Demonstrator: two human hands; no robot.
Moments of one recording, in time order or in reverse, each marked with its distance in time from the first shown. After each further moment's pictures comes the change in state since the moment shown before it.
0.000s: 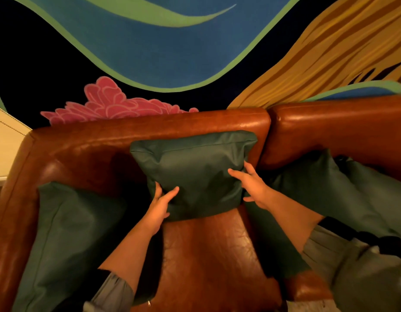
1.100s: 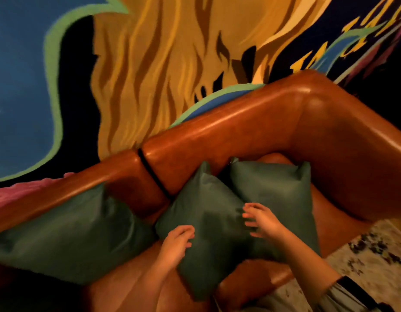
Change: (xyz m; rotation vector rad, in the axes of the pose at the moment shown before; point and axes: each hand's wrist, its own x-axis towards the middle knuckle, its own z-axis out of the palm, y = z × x) left_hand -0.073 -0.027 0.460 0.536 -0.080 -0.020; right_hand -0.038 0.146 -0.449 0.347 0.150 0.161
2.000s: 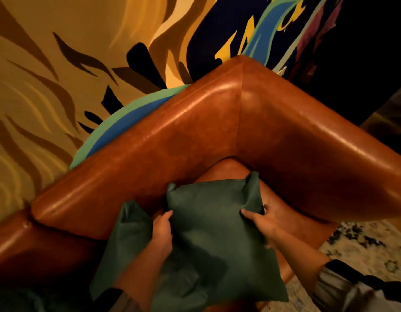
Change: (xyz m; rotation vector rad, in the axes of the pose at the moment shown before) left_hand 0.184 0.134 0.238 -0.361 0.136 -0.176; right_hand 0.185 0.006 -0.233 0.151 0.288 0.117
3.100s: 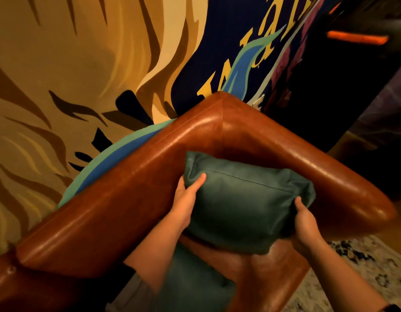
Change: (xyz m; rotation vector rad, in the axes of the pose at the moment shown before) left_hand -0.060 0.110 0.134 0.165 -0.418 0.337; right_hand -0.075 -0.097 -0.101 0.635 0.165 -0.148
